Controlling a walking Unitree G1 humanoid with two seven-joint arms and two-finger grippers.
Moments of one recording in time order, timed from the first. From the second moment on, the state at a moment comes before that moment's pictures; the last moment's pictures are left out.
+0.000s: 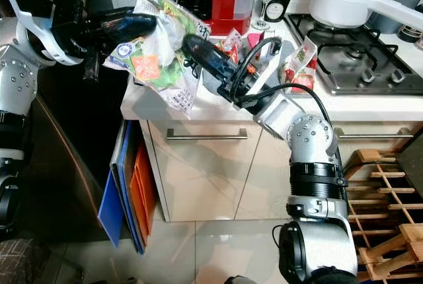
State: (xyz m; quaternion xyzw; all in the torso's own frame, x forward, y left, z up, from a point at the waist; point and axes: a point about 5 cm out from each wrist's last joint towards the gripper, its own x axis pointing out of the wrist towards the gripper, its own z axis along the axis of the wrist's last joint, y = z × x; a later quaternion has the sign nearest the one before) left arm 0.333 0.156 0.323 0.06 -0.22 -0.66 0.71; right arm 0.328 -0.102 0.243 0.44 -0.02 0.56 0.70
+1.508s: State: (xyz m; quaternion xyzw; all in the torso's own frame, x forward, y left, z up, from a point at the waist) left arm 0.331 0.158 0.308 0.05 -0.20 -0.66 0.72; right arm 0.301 -0.093 0.222 0.46 0.01 0.56 0.69
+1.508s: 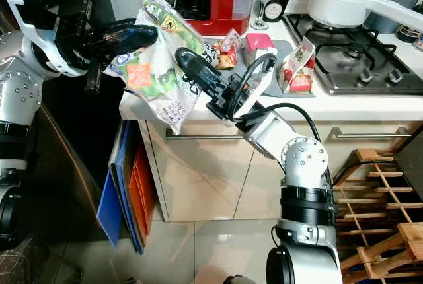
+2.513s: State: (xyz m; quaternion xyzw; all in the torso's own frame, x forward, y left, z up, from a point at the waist) left arm 0.339 0.134 0.279 0.03 -0.20 -0.56 0.80; right arm 0.308 -0.091 0.211 0.52 -0.01 0.49 0.70
